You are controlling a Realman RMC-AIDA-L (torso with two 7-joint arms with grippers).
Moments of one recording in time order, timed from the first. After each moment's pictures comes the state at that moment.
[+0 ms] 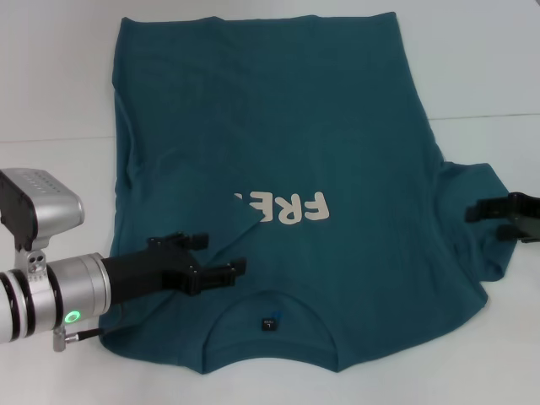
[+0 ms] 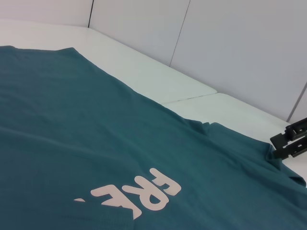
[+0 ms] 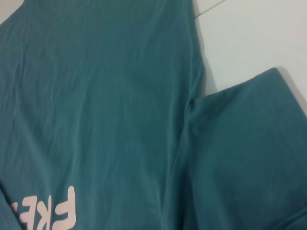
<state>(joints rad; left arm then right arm) -0.56 -2.16 -2.22 -0.58 -1.30 1.11 -1.46 0.66 1.86 -0.58 -0.49 -2.41 -1.12 2.51</state>
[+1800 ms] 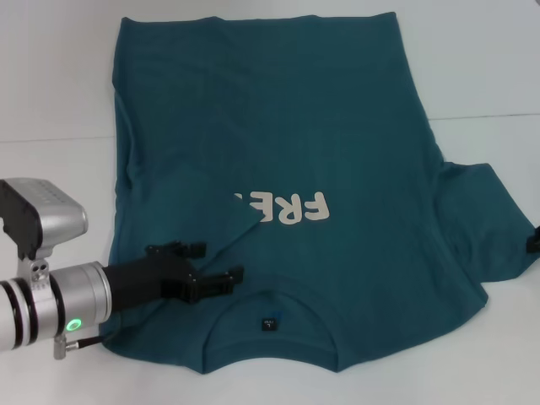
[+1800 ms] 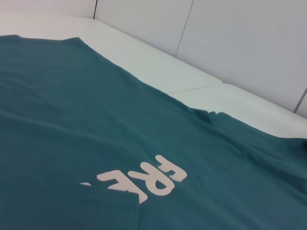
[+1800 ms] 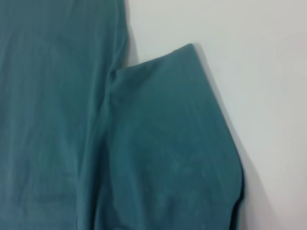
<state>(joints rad) -0.56 -2.16 -2.21 -0.54 -1.30 1.08 -1.44 0.69 1.79 -0.65 -0.52 -2.62 -1.19 2.66</state>
